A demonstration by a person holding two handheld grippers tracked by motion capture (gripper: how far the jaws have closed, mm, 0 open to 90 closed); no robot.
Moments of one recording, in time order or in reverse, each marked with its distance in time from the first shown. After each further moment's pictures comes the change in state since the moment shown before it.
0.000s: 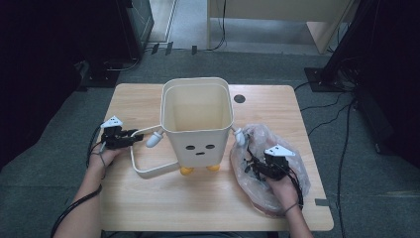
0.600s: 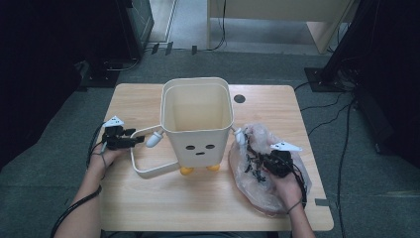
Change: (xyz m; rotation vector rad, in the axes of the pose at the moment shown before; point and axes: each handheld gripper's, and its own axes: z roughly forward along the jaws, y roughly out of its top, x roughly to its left) left arm -0.002 0.001 0.003 0.031 0.031 -0.003; right arm -0.007 0.016 -0.018 0.025 0.032 0.138
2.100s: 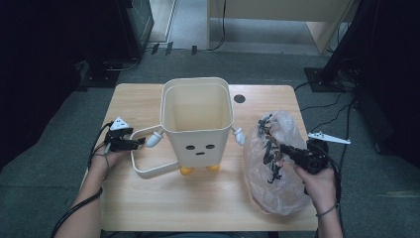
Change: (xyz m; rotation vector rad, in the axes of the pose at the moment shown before) left arm -0.011 0.000 0.005 0.041 0.130 0.107; right arm -0.027 0.045 -0.101 -0.064 0.124 0.228
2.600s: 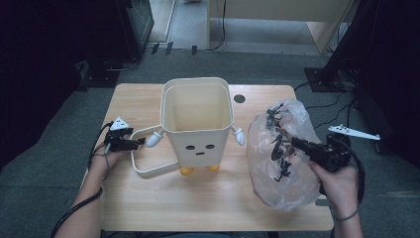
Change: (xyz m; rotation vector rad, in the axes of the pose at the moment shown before) left arm 0.000 0.000 0.000 0.001 0.003 0.000; right arm 0.019 0.031 -0.057 -0.066 0.066 -0.018
